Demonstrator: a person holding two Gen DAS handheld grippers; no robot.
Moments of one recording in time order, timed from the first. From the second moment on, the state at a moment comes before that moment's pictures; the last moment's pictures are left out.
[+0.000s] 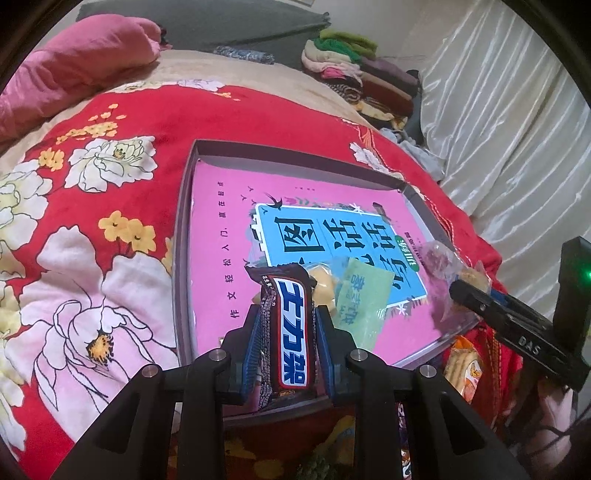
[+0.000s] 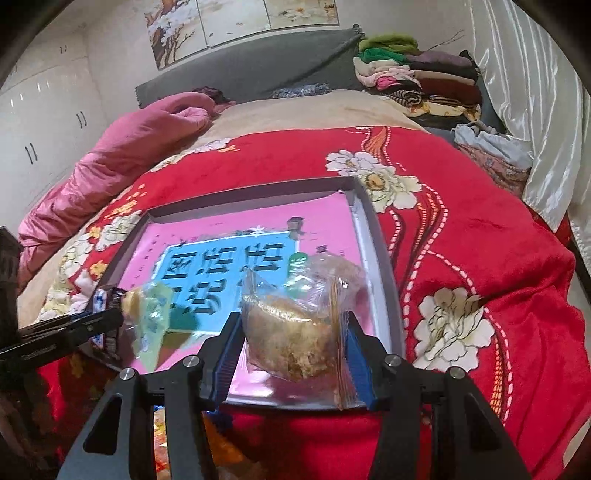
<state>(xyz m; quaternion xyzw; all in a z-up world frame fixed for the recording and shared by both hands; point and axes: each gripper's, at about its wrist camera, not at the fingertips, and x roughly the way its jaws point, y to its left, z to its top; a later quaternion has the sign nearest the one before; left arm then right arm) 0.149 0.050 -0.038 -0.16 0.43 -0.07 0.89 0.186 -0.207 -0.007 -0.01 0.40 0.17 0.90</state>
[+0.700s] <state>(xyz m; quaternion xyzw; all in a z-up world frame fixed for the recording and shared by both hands) 0.148 0.049 -0.038 -0.16 0.43 -0.07 0.89 0.191 -0.202 -0.019 -0.01 0.41 0.18 0.89</state>
